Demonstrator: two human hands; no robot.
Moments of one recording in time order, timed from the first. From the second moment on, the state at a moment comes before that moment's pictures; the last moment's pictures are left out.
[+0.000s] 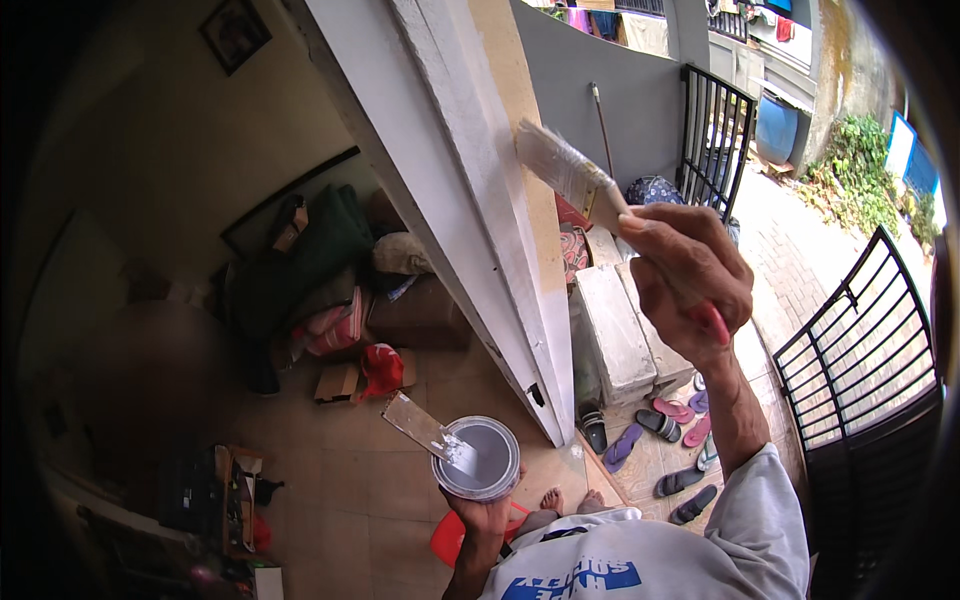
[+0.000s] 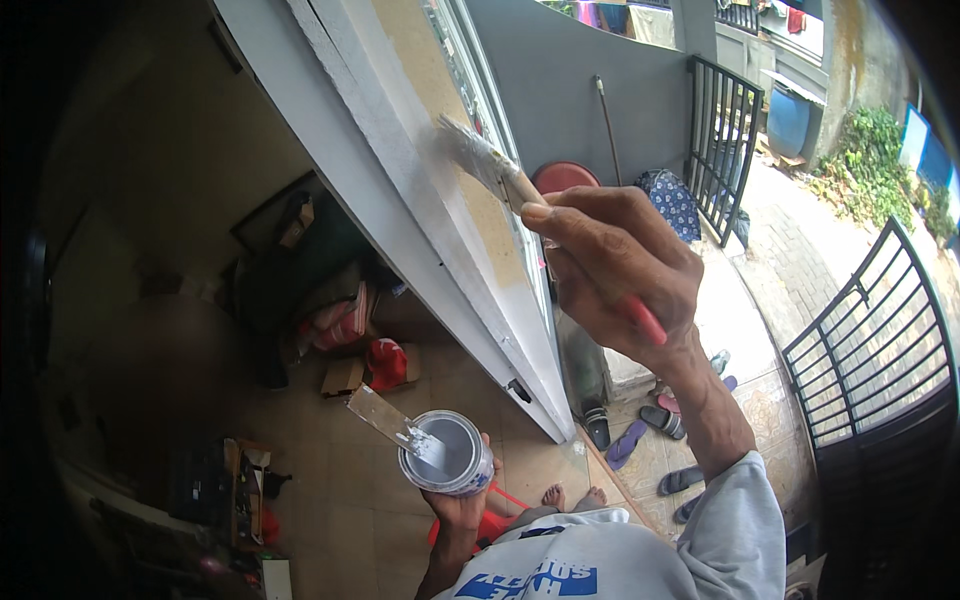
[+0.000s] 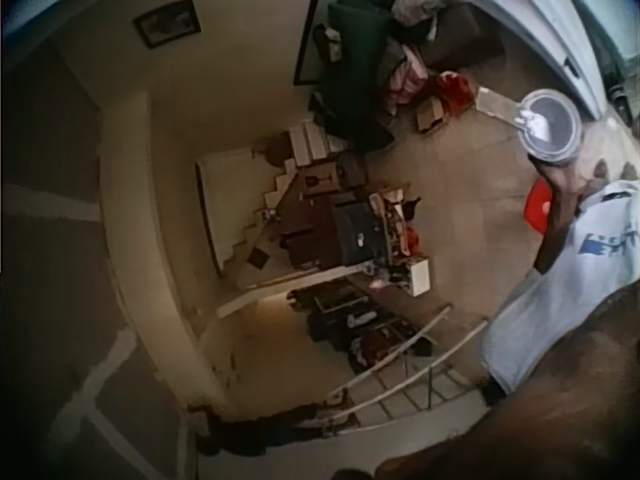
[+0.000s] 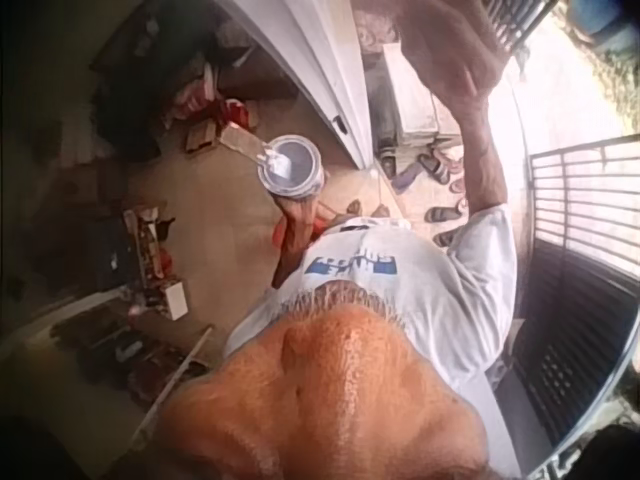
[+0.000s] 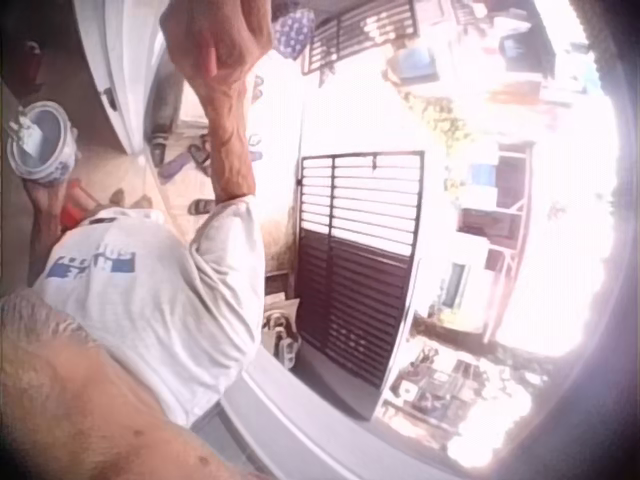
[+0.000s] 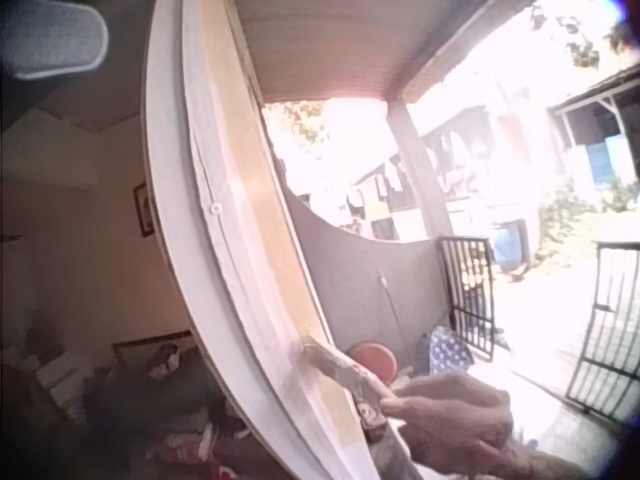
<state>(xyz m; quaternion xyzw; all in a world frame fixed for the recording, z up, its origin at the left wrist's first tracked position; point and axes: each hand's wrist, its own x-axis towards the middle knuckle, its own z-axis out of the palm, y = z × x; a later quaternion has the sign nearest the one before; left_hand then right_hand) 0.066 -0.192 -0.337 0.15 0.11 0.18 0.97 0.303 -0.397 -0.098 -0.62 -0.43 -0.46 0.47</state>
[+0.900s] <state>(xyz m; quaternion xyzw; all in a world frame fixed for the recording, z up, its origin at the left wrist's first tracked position) 0.059 -0.186 -0.359 0.10 0.08 0.20 0.97 0.292 -0.424 -0.147 -0.70 -0.46 -0.28 0.46</state>
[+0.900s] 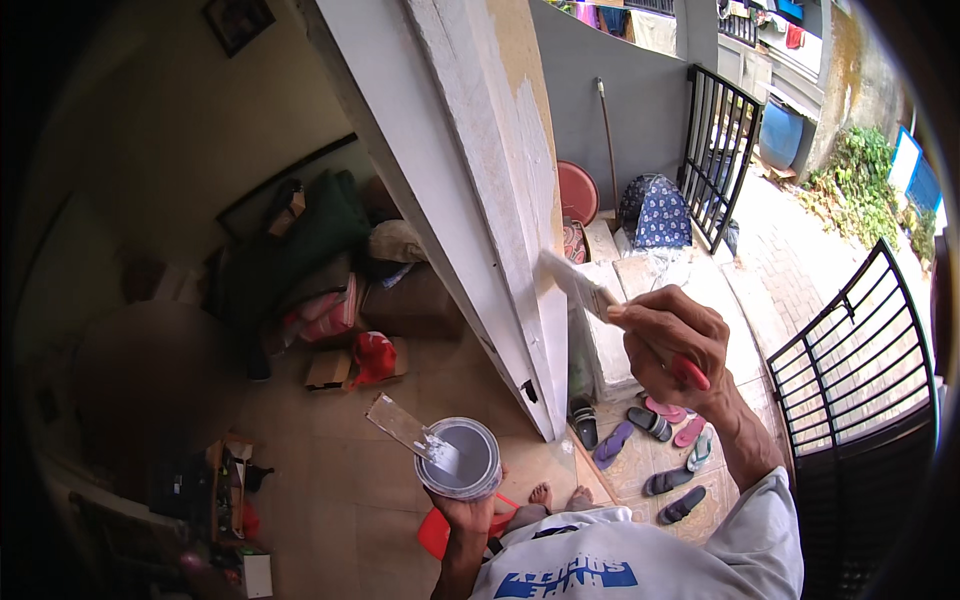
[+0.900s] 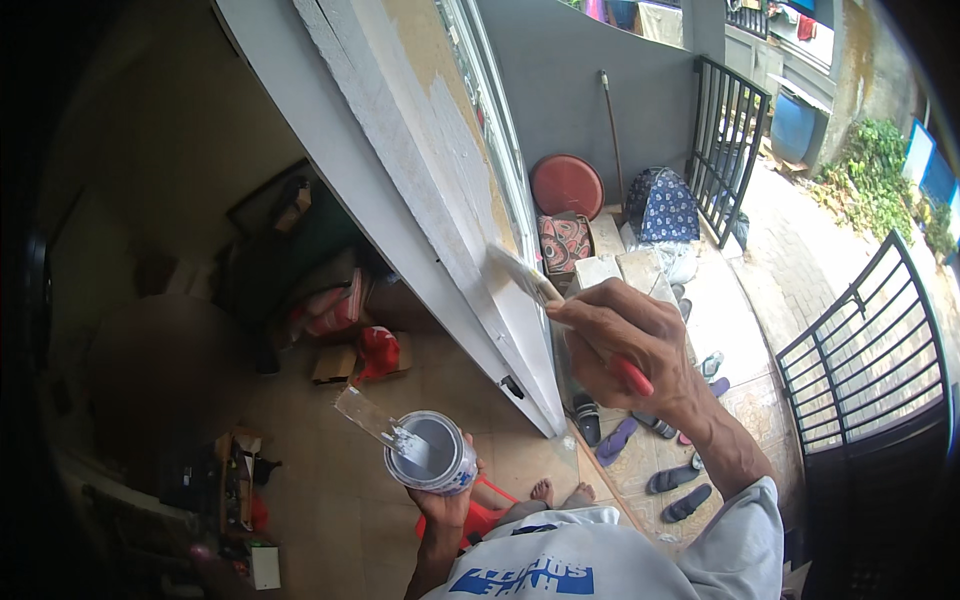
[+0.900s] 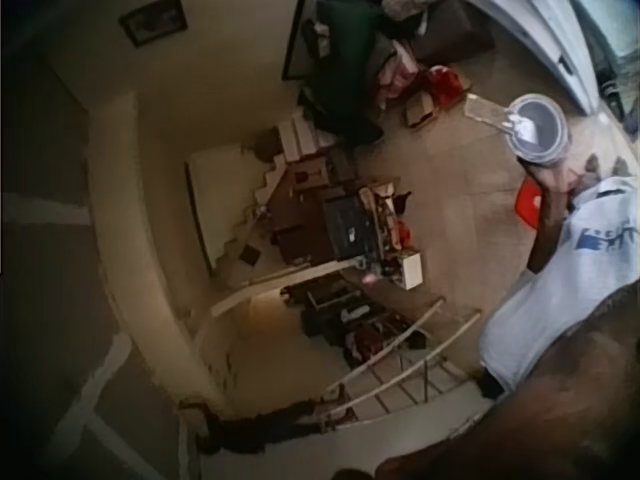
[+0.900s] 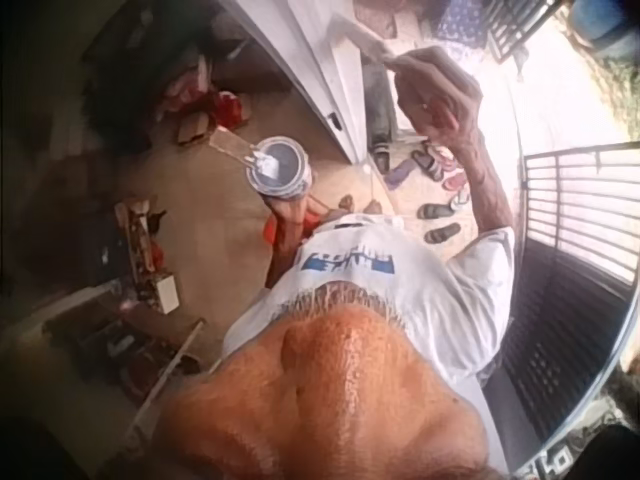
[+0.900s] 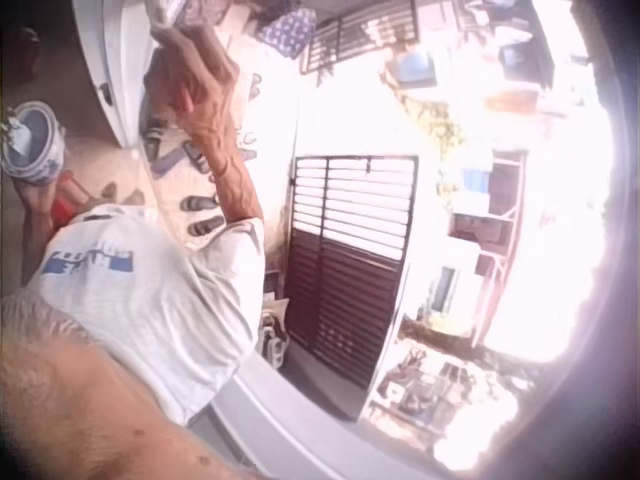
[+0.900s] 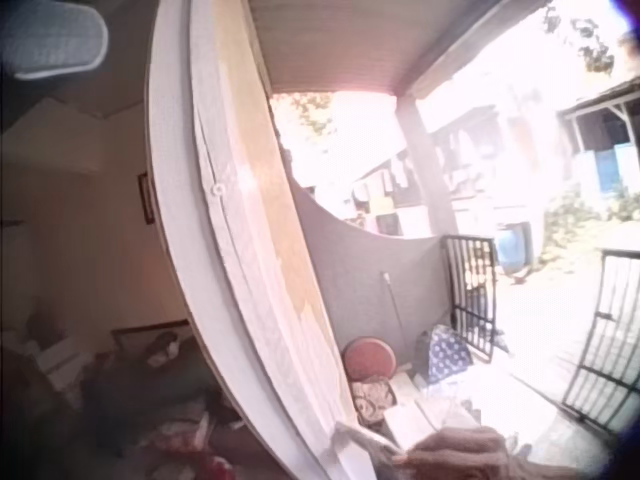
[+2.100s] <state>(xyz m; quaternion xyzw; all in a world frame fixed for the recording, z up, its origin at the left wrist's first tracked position) 0.057 -0.189 -0.352 0.09 0.10 0.18 0.97 0.331 -0.385 -0.096 -0.57 -0.50 -0.48 0.44</state>
